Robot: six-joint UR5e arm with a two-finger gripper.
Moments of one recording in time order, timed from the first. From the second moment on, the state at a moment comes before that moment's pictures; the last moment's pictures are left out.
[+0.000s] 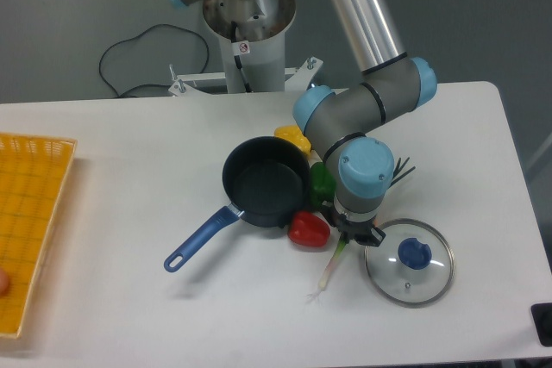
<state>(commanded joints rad) 2.57 -2.12 -1.57 -0.99 1.58 1.14</state>
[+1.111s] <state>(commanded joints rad) 2.62 -1.96 -1.55 -1.01 1.41 1.09</state>
